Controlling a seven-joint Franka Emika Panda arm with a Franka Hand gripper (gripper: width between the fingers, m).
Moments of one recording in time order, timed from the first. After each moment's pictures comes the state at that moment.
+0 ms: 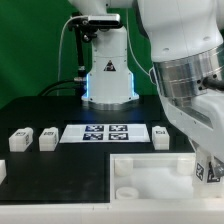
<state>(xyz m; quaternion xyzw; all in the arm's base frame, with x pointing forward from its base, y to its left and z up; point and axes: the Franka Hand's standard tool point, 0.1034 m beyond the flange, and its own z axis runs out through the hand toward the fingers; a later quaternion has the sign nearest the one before) 0.625 0.120 0.067 -0.77 0.63 0.08 0.11</state>
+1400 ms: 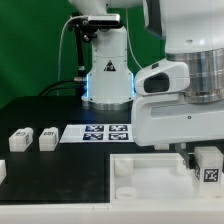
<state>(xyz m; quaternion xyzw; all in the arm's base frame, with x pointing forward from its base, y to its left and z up) 0.624 0.120 0.068 -0.99 0.09 0.00 0.07</state>
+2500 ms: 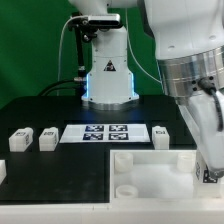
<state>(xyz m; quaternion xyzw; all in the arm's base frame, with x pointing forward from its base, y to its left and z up) 0.627 0.120 0.067 -0.65 0.75 0.08 0.09</state>
